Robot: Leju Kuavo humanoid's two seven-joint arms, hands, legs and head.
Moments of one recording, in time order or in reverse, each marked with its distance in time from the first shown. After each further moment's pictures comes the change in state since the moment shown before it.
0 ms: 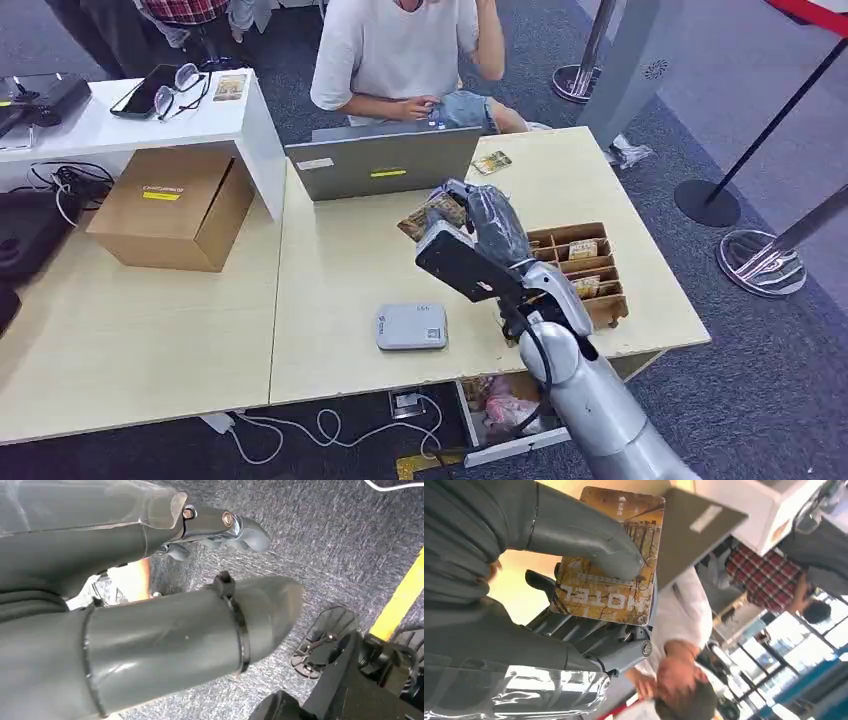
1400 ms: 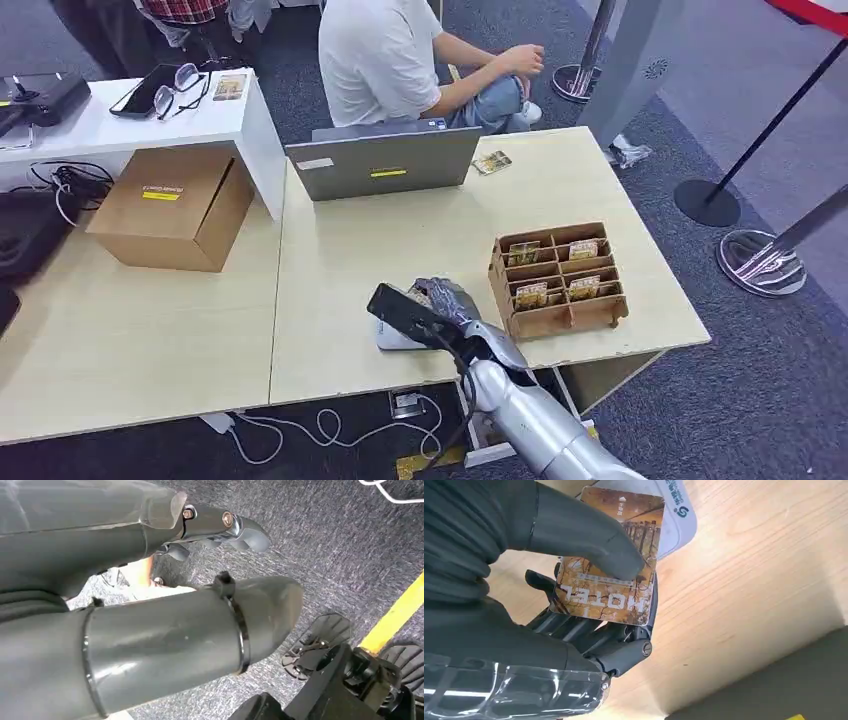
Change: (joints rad) left arm 0.041 -0.038 0.079 -0.061 0.012 0.036 0.094; right arm -0.001 0.097 0.129 0.493 0.056 -0.032 0.181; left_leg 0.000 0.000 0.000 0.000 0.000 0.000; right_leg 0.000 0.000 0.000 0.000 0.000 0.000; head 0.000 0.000
